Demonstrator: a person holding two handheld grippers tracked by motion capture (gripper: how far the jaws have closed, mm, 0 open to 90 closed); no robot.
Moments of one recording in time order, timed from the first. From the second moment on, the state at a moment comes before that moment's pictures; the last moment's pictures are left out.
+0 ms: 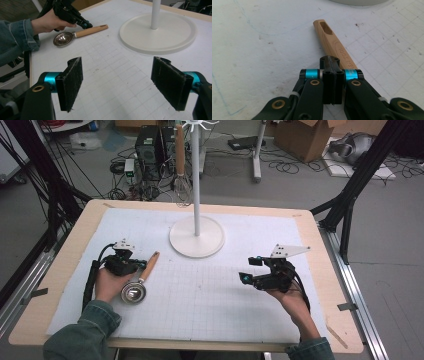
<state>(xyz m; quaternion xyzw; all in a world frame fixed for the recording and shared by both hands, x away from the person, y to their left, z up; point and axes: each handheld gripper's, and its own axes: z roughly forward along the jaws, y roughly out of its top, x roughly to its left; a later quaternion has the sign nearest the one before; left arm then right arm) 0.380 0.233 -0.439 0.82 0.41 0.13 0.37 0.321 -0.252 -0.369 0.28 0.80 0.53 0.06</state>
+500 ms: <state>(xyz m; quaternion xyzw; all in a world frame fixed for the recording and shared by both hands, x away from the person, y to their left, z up) 0.375 0.218 -0.438 0.84 0.37 0.09 0.39 0.322 -0.251 -0.372 0.29 0.80 0.53 0.06</state>
